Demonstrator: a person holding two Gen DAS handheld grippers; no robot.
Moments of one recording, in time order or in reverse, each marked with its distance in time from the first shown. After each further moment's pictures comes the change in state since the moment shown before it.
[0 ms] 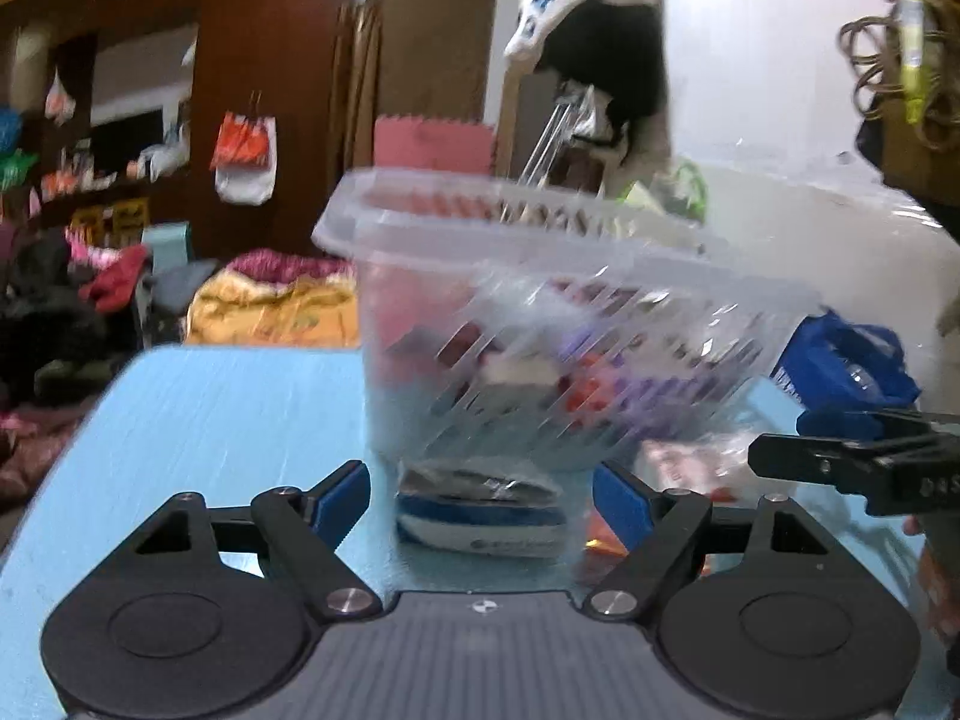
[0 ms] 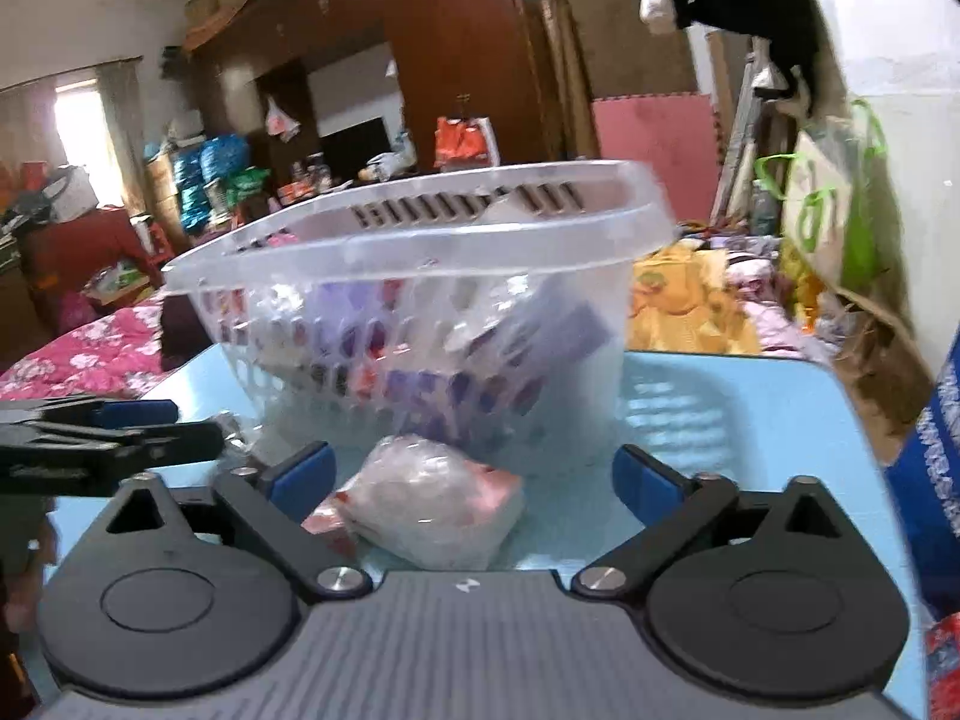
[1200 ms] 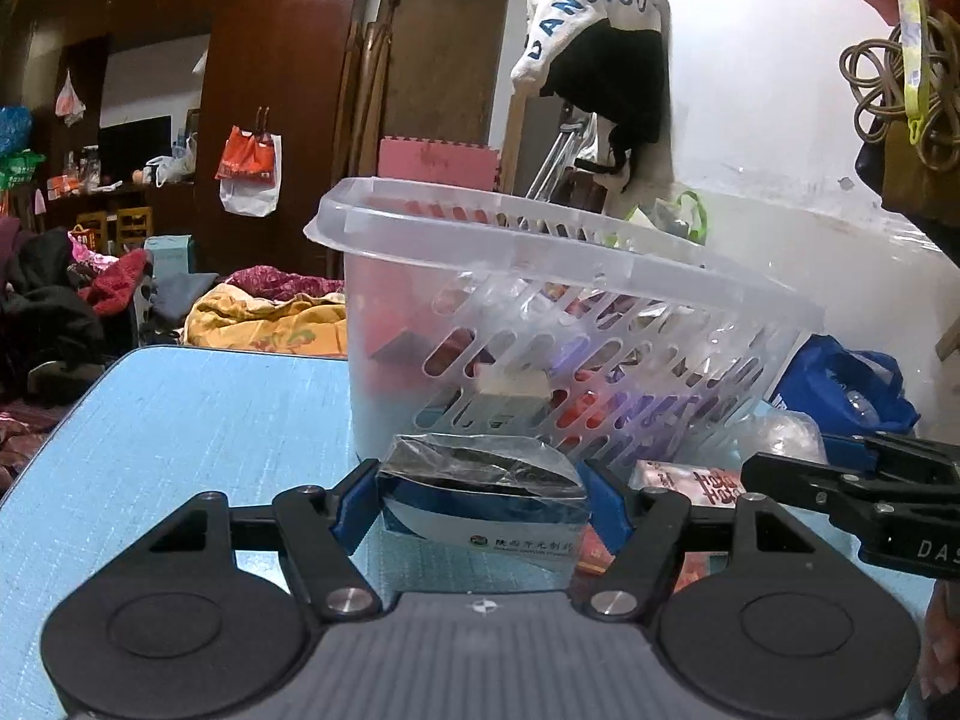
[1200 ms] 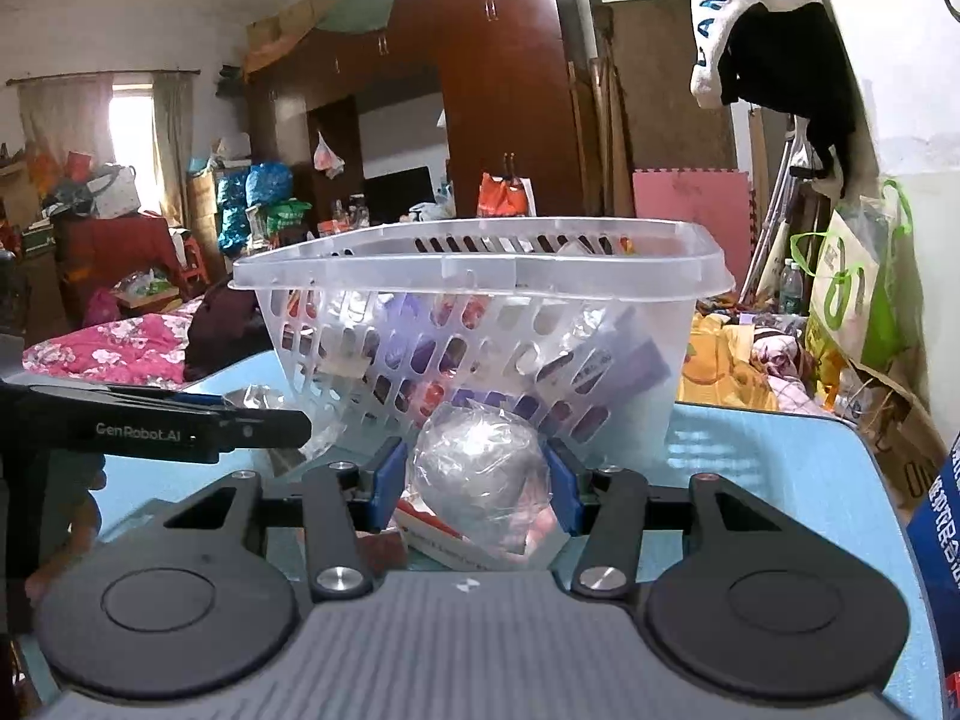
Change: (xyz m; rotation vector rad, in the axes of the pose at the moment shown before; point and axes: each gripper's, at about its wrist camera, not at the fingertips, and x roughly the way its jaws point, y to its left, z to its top) left arm -0.004 -0.006 -0.015 -0.023 -0.085 -0.012; right arm -0.023 0.017 -0.019 -0.105 -0.137 0.029
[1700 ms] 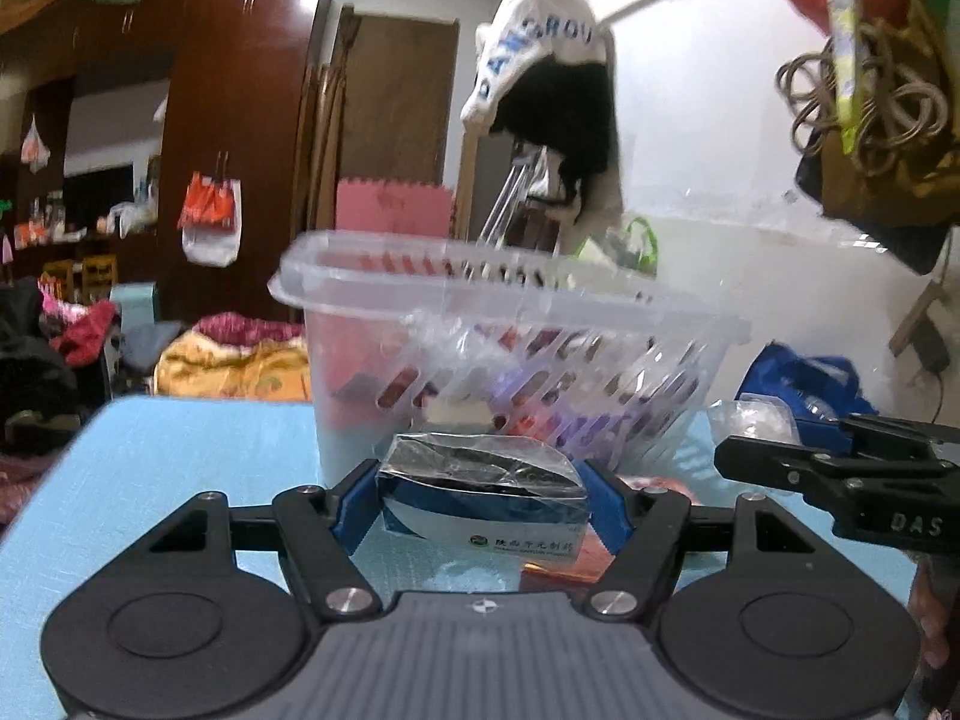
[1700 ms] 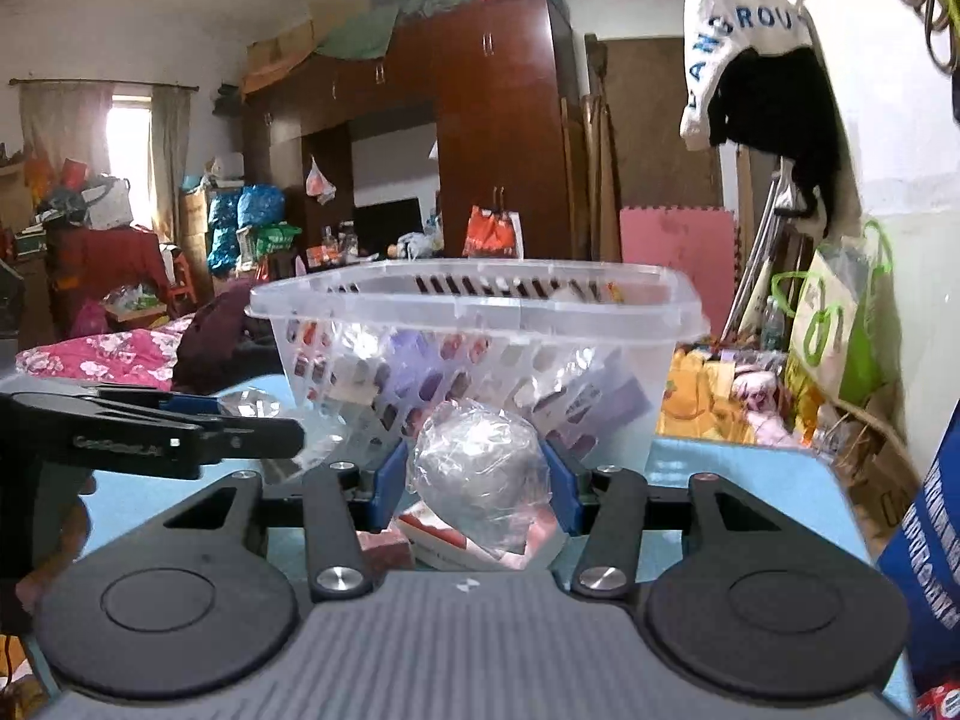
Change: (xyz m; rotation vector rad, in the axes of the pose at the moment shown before) left arm -0.032 -0.007 -0.002 0.059 -0.096 -0.077; right arm -0.024 0.014 0.002 -0.038 -0.081 -0.049
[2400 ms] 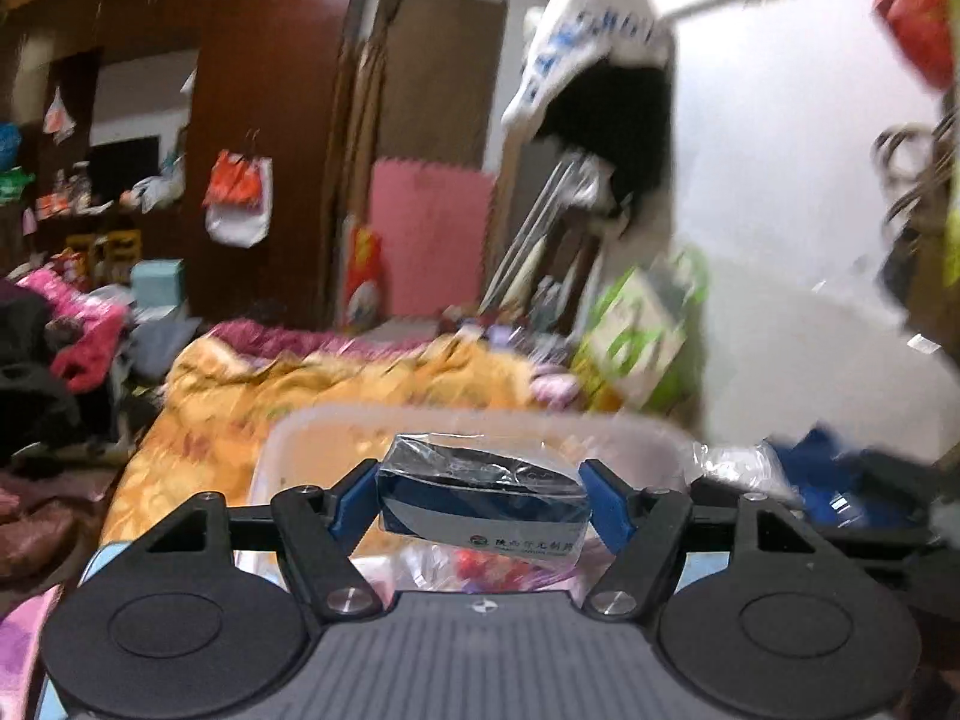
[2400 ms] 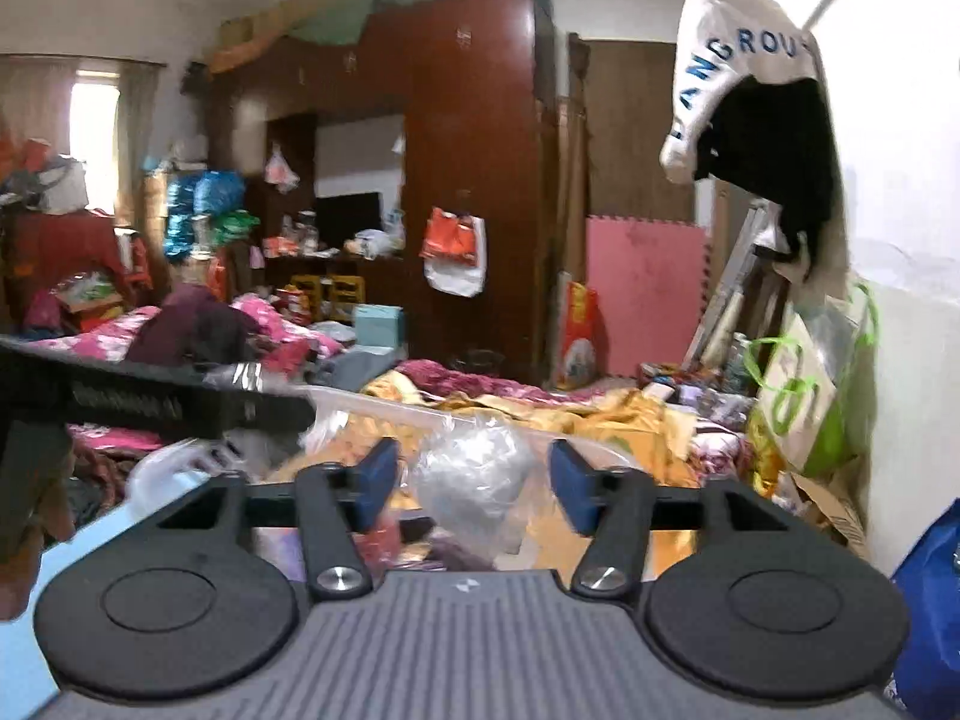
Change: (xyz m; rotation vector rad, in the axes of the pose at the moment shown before) left arm 0.091 -0.008 0.139 -0.065 0.115 0.097; right arm 0.084 -0.025 0.119 -0.043 0.054 -0.101
